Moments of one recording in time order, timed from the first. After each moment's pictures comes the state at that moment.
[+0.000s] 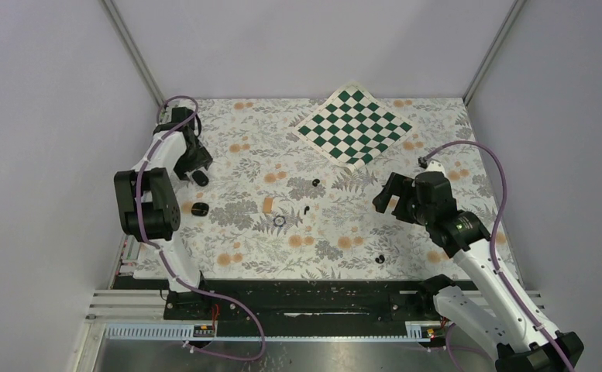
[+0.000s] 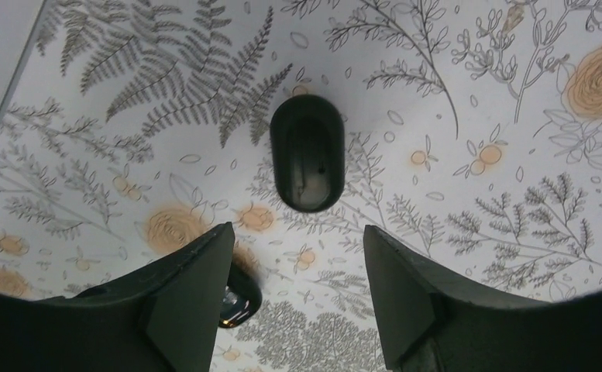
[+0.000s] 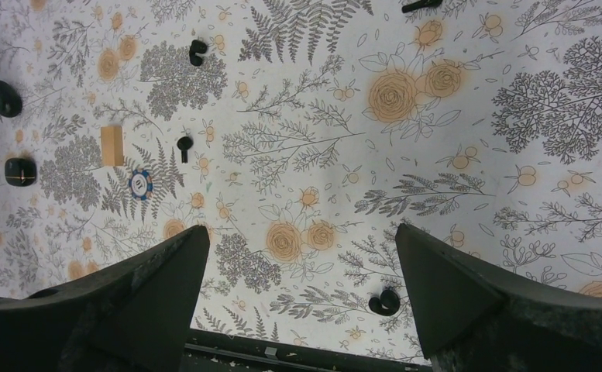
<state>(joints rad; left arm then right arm) 0.10 1.84 1.43 -0.79 -0.23 -0.56 0.39 0.79 0.77 -0.67 0.06 0.62</state>
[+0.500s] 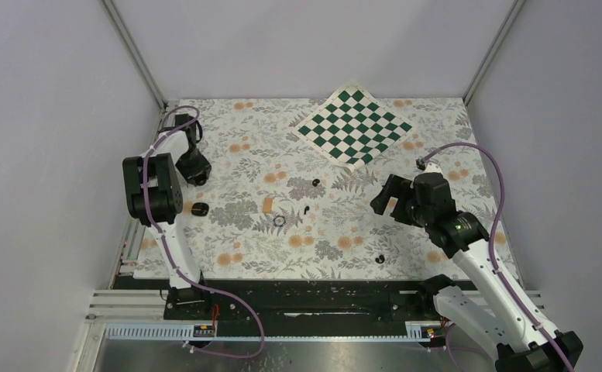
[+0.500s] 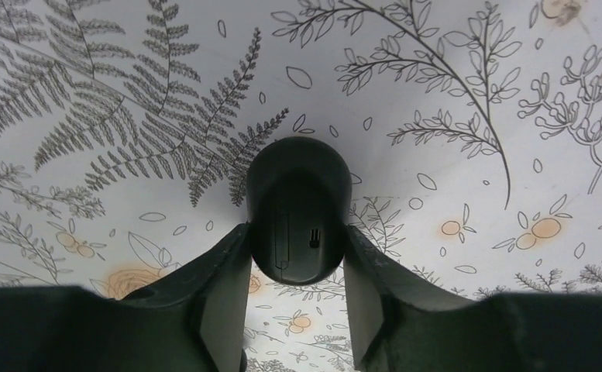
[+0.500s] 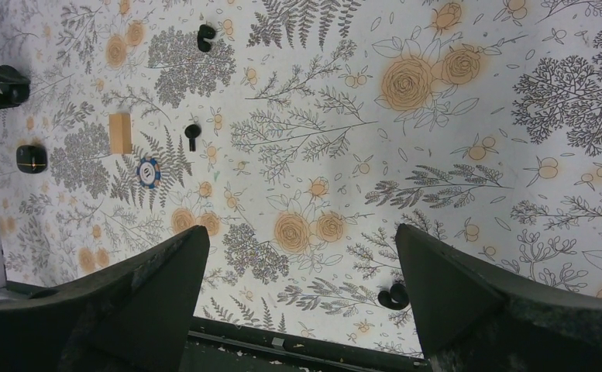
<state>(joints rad) 0.13 2.05 1.50 -0.78 -0.18 -0.58 0.39 0.80 0.75 -0.67 0.01 0.64</state>
